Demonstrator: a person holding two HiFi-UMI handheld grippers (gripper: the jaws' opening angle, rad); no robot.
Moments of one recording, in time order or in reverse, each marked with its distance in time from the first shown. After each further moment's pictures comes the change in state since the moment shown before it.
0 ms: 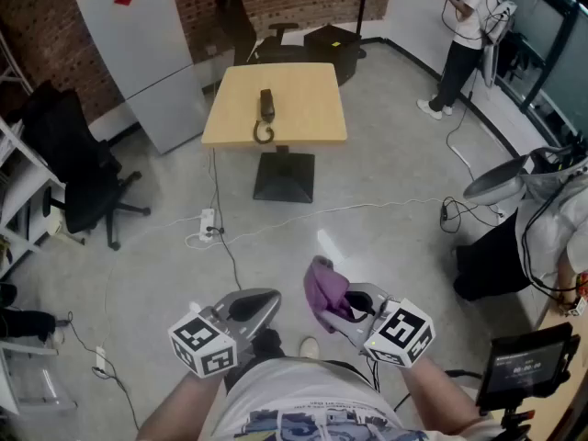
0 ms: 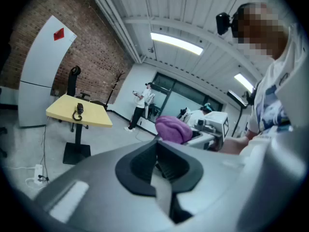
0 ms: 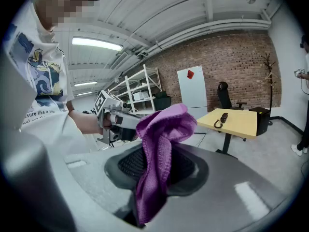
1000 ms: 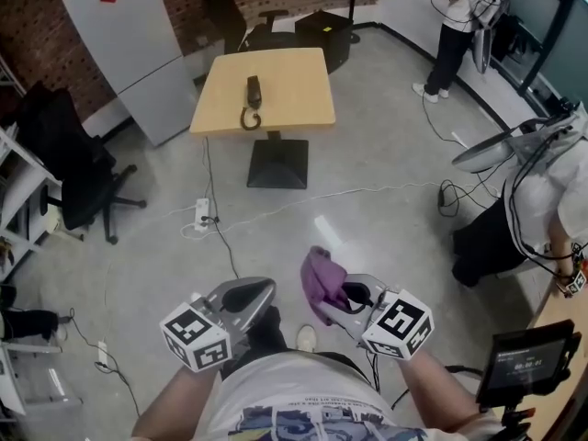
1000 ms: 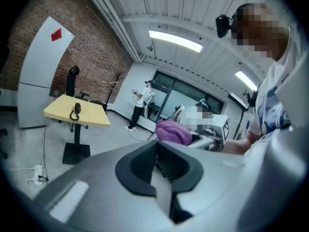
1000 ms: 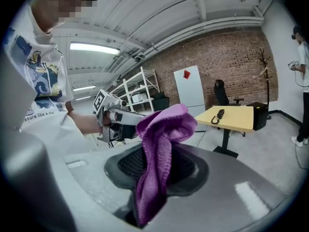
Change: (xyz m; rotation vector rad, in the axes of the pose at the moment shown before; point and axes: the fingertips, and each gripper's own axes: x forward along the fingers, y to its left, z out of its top) left arm 0.019 -0.020 -0.004 0.008 0.006 0.016; right arm -0.025 -0.005 -0.024 0.050 -0.017 0.001
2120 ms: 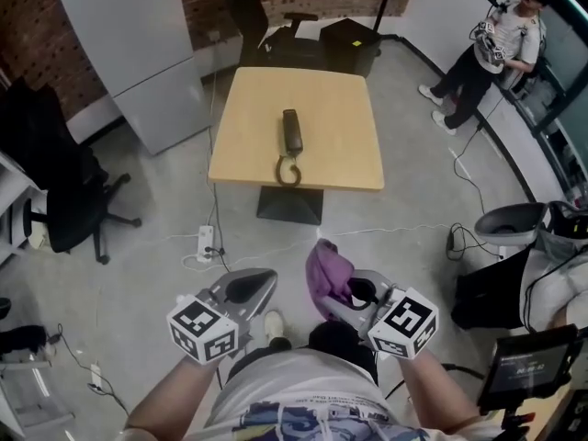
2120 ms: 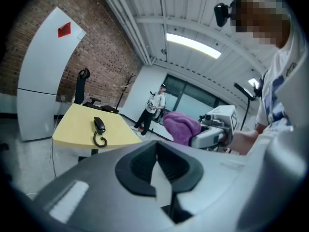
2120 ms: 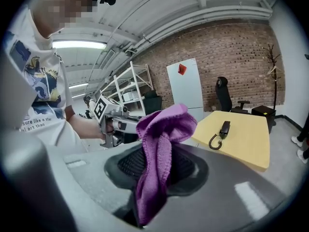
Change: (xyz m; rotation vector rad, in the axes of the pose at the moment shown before) left arm 0.035 0.246 0.106 -0.022 -0.017 0.048; right arm 0.174 -0.159 0.127 -0.007 0.060 -0.009
